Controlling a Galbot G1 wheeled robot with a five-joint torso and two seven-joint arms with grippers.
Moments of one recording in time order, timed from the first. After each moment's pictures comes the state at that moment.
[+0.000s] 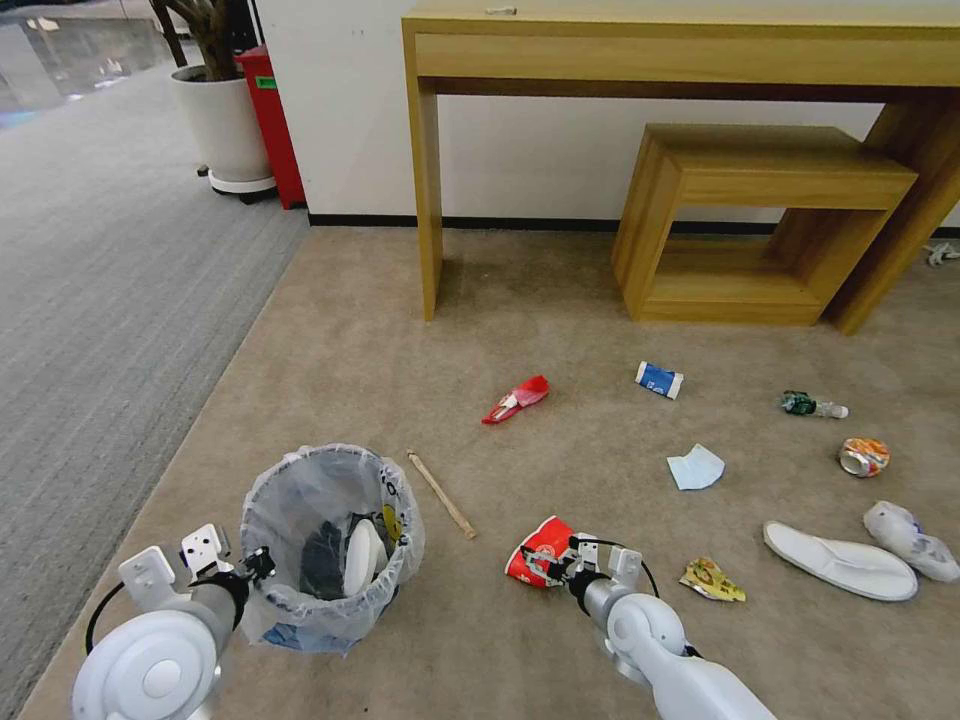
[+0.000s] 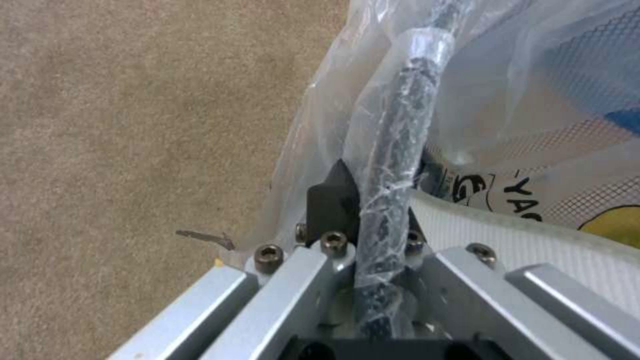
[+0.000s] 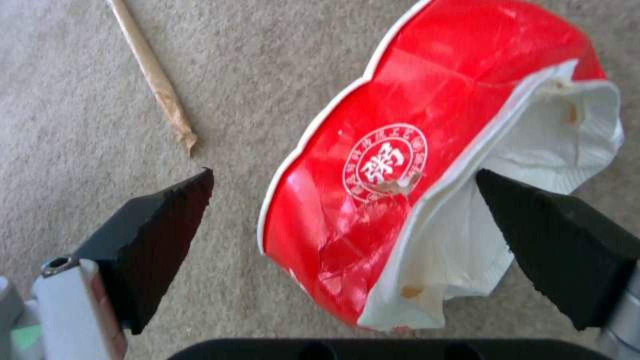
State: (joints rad) left arm 1.57 -1.17 -0.67 -2.26 -1.23 0.63 -0.84; right arm -1.09 1.20 0.04 1.35 0.97 -0.28 0.13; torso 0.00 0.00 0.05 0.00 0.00
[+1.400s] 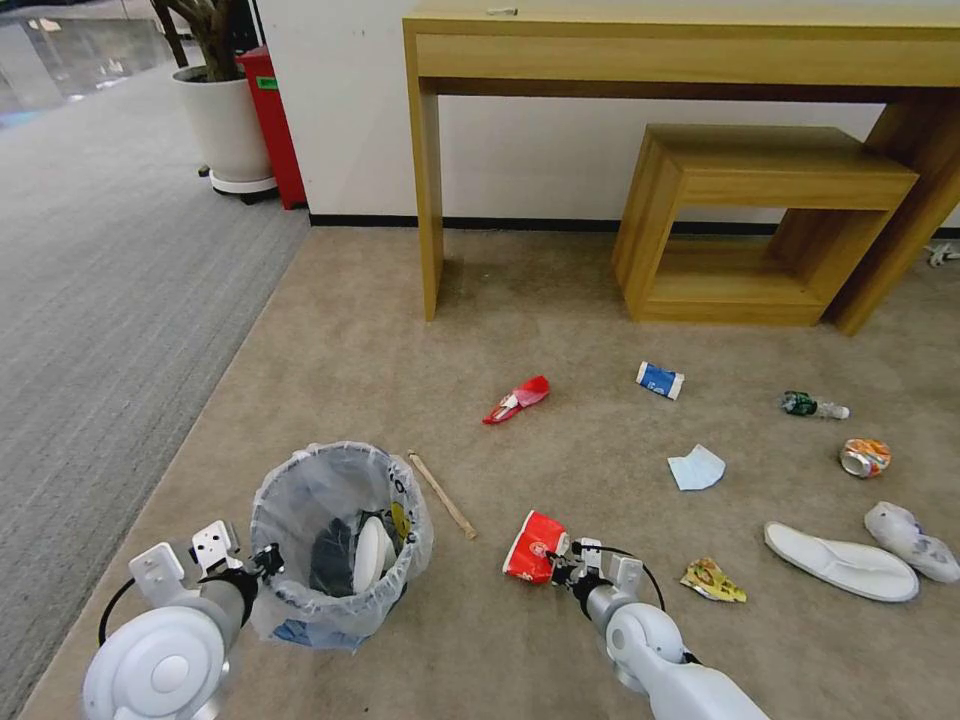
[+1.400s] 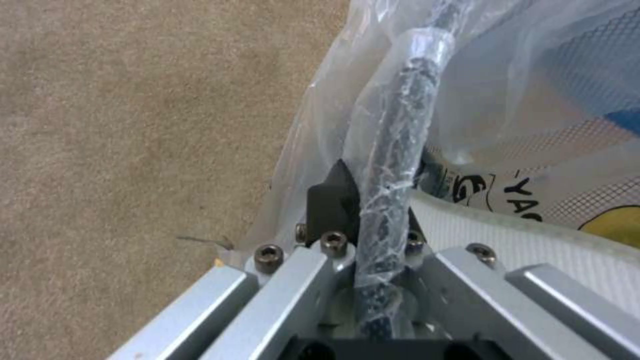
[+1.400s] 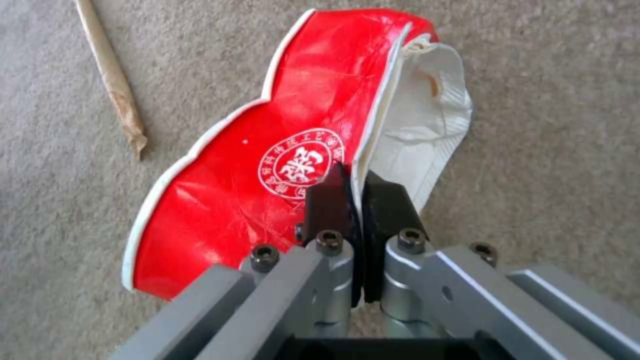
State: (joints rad) left arm 1.55 -1.16 -0.65 -2.24 -1.24 0.62 -0.83; right arm -1.09 1.21 0.04 1.29 0.86 -0.20 0.10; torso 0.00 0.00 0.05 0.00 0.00
